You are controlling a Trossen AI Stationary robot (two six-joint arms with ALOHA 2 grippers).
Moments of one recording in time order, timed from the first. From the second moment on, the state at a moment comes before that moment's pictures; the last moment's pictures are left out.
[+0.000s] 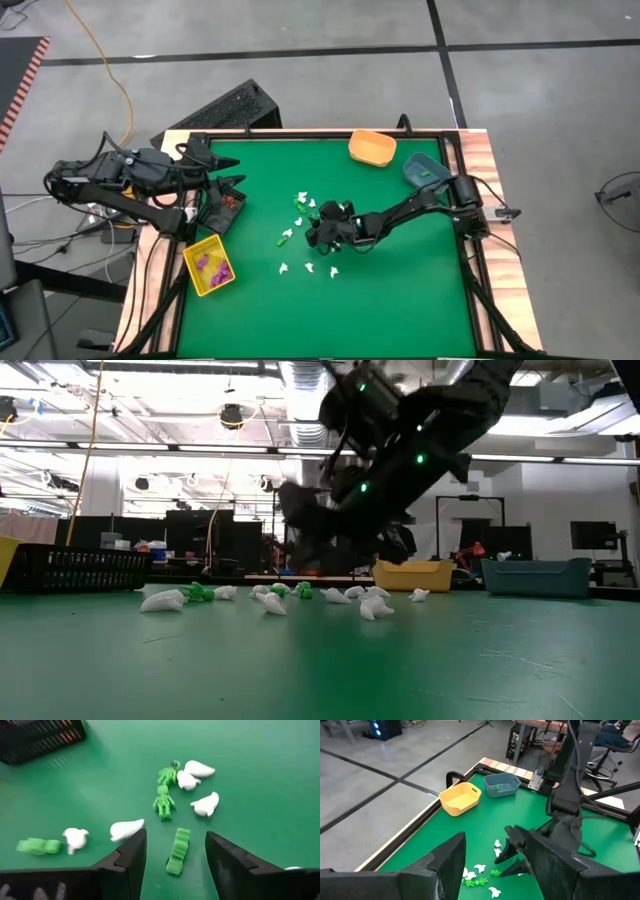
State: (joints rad) left arm -0.17 0.86 1.27 -0.75 -0.55 -0.32; right arm 0.13 1.96 1.09 0.18 0.64 0.79
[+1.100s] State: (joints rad) left arm -0.17 0.86 1.27 -0.78 -0.55 -0.31; right arm 0.10 1.88 1.12 0.02 0.58 0.86
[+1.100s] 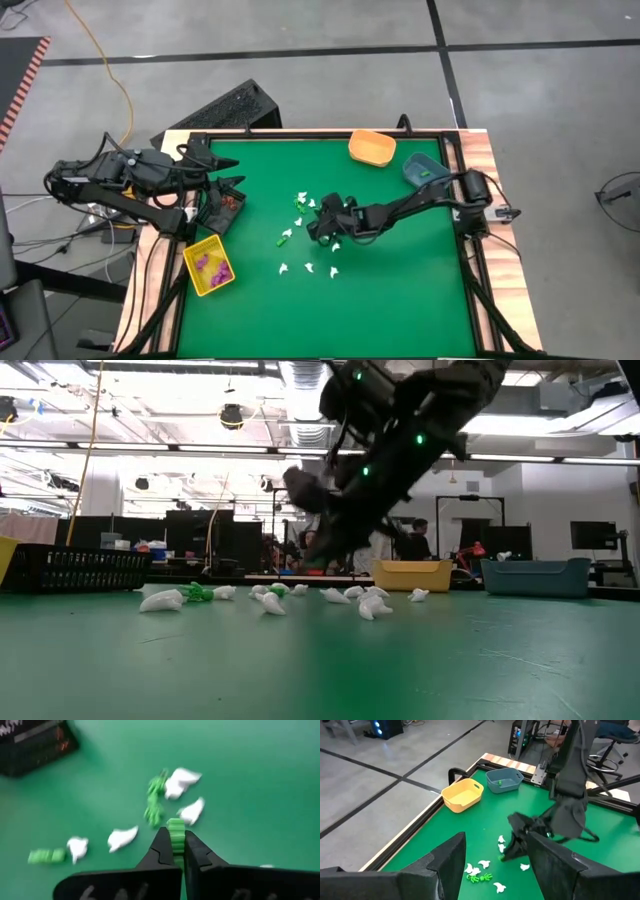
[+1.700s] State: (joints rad) left arm -0.17 0.86 1.27 -0.77 -0.51 -0.31; right arm -0.06 1.41 1.12 -1.00 0.63 1.28
